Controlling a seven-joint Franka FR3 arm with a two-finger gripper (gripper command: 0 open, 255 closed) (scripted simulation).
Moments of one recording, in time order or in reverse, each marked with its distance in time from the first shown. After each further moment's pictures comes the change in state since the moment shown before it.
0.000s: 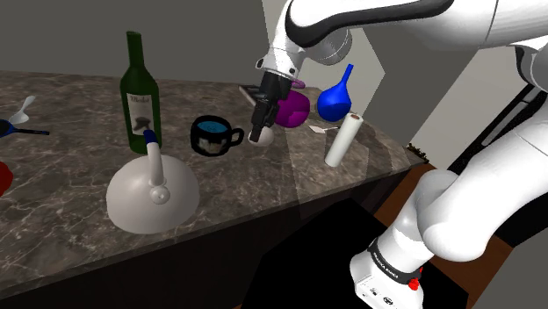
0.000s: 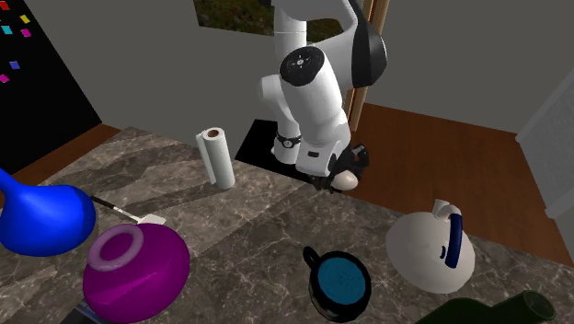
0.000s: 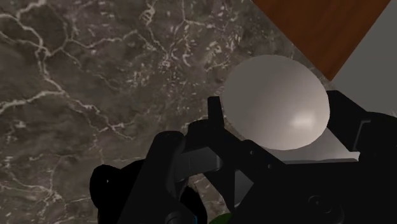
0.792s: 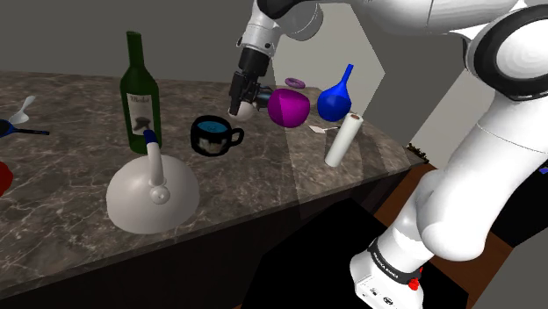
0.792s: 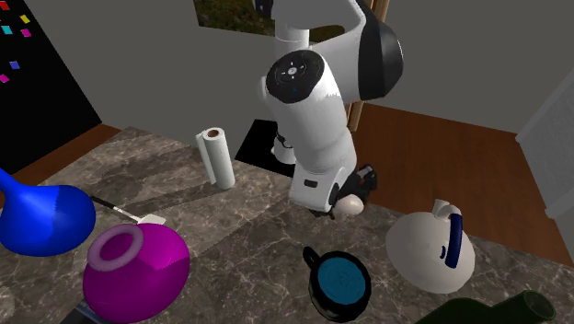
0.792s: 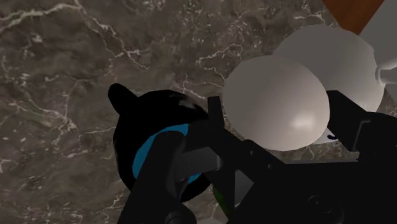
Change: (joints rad) arm -0.020 0.261 -0.027 0.370 -0.010 -0.119 -0.001
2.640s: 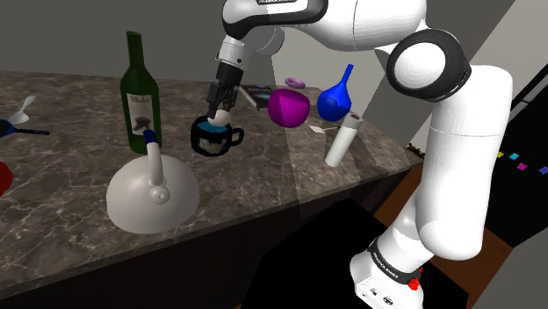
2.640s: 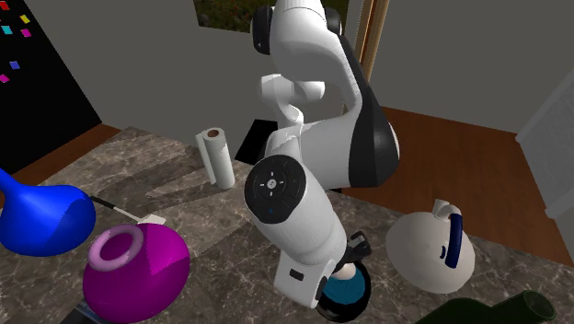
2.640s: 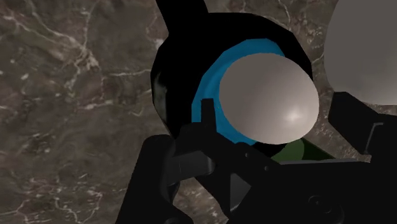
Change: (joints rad) arm -0.034 0.360 -0.013 0.324 0.018 0.015 -0.058
